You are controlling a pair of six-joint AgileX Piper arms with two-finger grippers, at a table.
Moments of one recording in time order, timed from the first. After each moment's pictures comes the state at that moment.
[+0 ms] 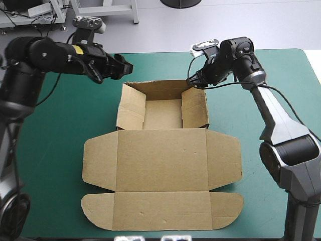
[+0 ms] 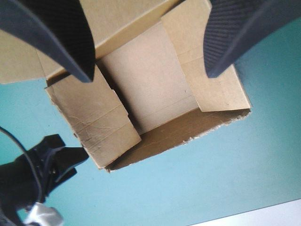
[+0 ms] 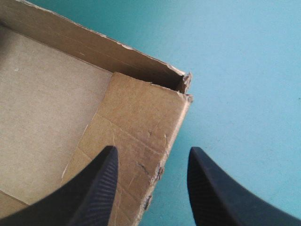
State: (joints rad) left arm -0.30 1.58 -2.01 -0.33 1.26 0.02; right arm 0.31 2.03 -2.14 0.11 1.25 -0.10
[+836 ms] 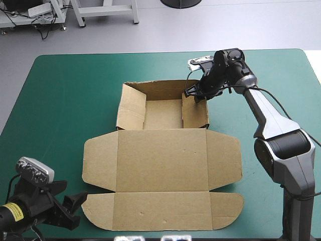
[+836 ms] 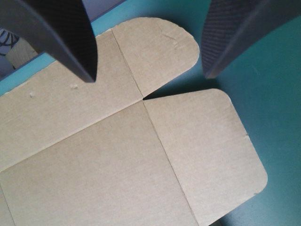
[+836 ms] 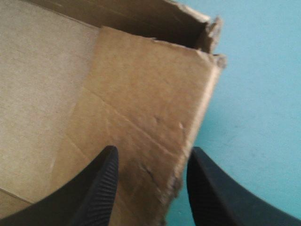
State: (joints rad) left arm -0.30 0.49 -0.88 -0.24 1.26 0.06; right arm 0.31 2.10 -2.05 0.15 1.25 -0.08
